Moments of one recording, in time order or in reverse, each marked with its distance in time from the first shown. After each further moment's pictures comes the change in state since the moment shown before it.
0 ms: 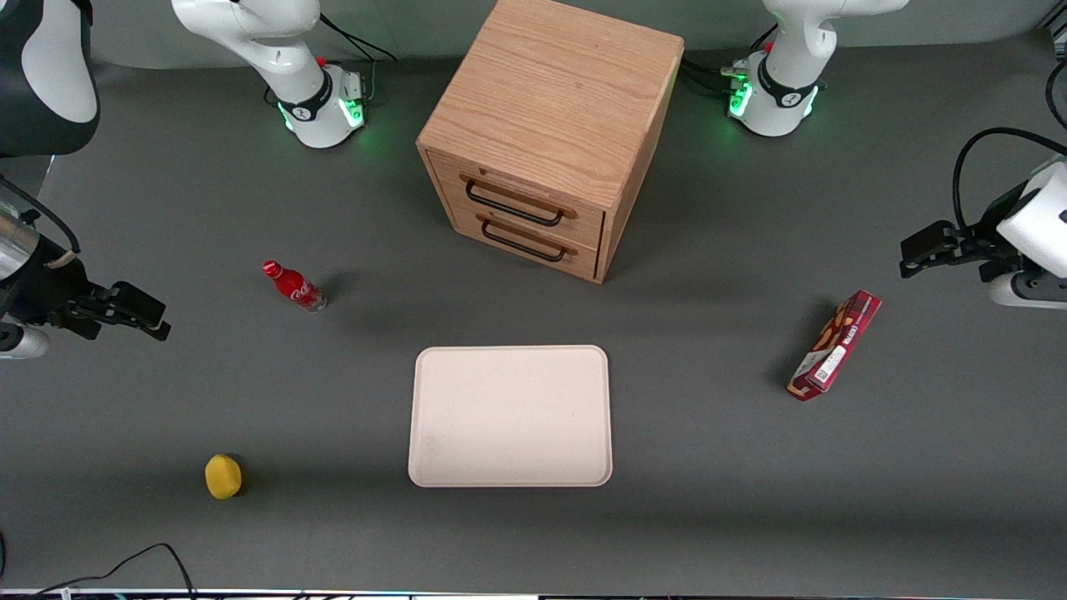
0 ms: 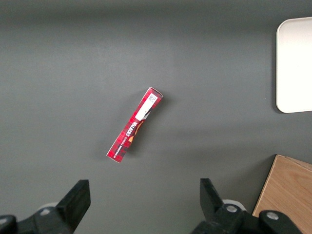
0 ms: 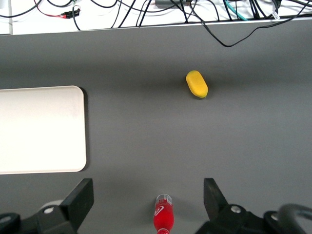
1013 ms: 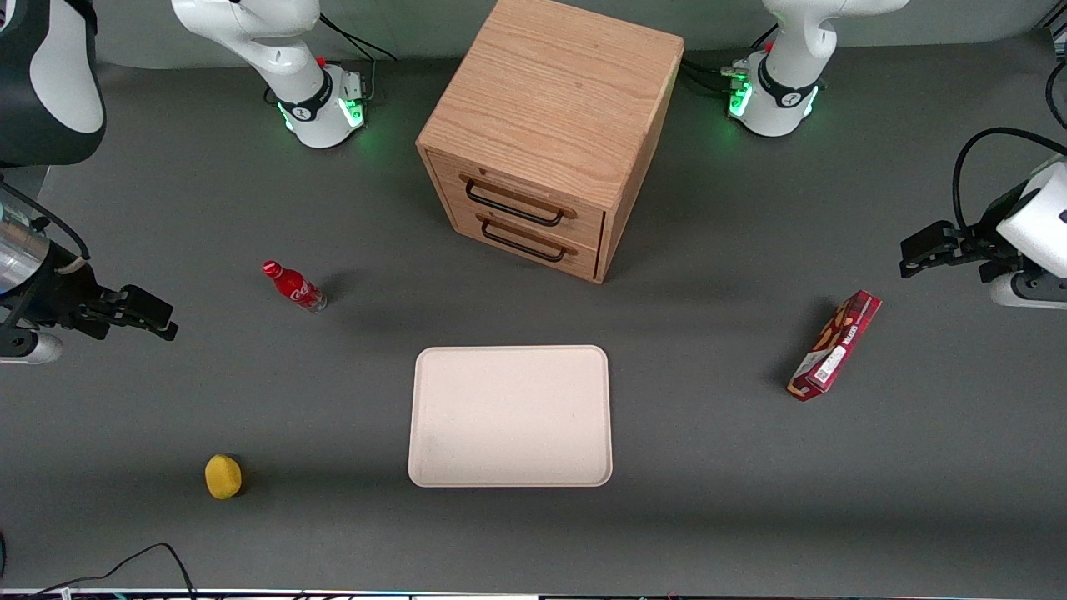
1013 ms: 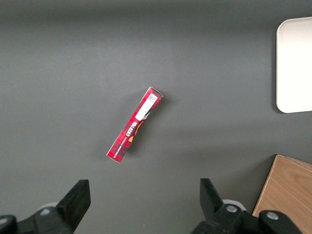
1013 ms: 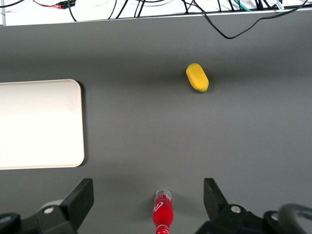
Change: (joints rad) arm -0.001 0.009 0.001 -0.006 0.000 -0.011 0.000
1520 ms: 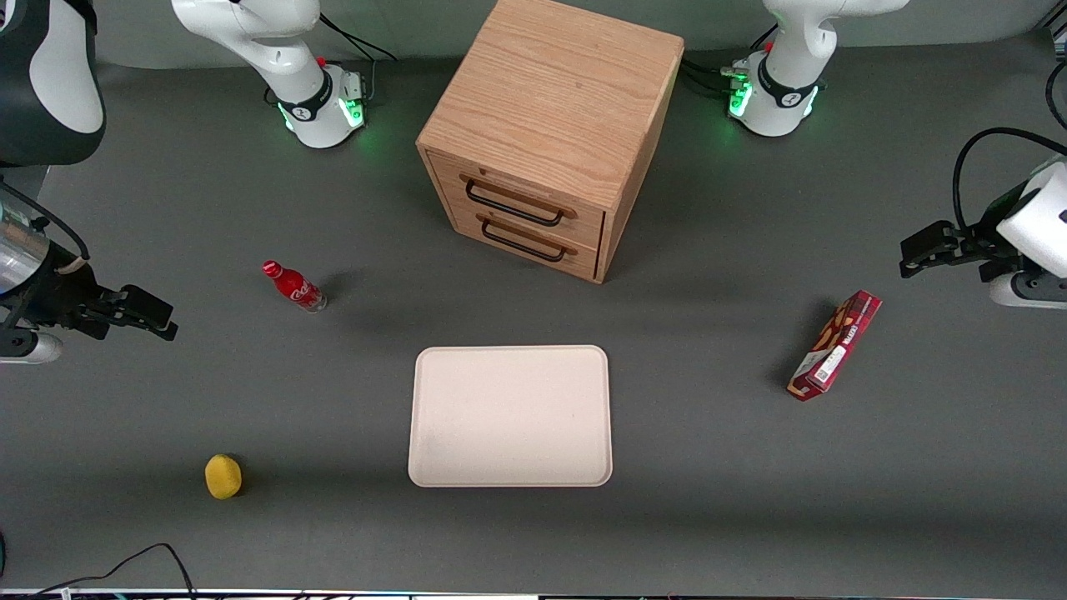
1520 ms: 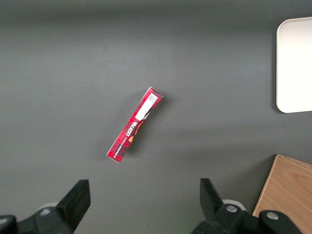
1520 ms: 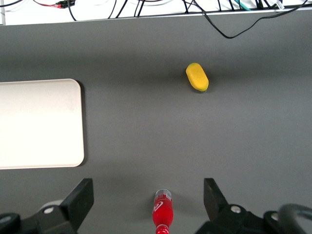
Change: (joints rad) arm 0.000 0.001 0.000 -0.005 0.000 -0.004 -0.001
